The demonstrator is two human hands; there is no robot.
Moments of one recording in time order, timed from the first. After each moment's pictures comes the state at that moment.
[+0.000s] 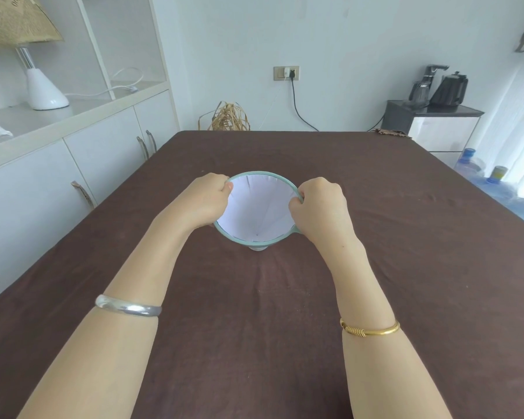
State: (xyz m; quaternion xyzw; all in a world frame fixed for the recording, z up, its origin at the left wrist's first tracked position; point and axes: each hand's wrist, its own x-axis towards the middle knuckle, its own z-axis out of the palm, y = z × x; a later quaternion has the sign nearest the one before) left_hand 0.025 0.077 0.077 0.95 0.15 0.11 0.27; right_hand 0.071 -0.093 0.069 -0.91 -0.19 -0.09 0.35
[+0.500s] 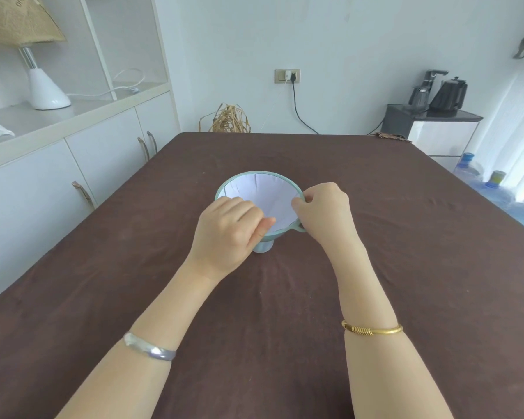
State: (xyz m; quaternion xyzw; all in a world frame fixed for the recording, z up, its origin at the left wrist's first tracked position) left_hand 0.003 0.044 0.033 0.84 -0.14 0.53 0.00; right_hand 0.078 -0.093 0.063 -0.88 -0.18 -0.05 0.45
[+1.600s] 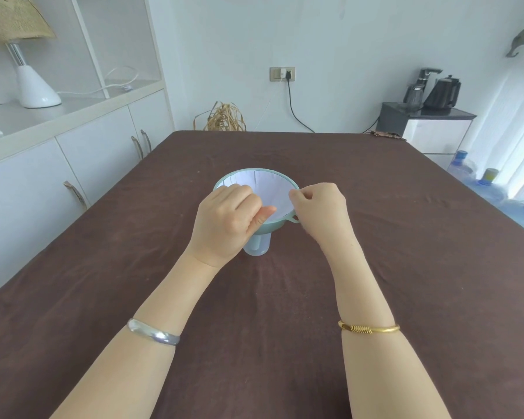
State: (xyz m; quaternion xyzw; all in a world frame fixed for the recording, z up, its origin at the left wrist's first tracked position) left_hand 0.024 0.046 0.038 0.80 -0.16 0.58 0.00; right_hand 0.082 -0.094 0.061 -0.85 -0.16 -0.05 0.49
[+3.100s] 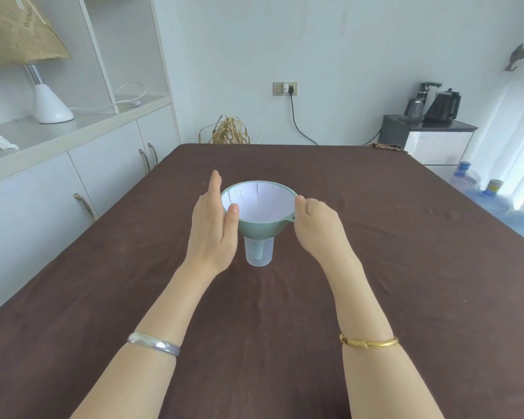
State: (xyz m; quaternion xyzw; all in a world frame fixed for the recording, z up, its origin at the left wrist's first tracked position) left_hand 0.021 0.062 0.022 0.87 0.05 0.38 0.30; right_hand 0.079 -0.093 0.054 -0.88 -0.18 -0.03 0.44
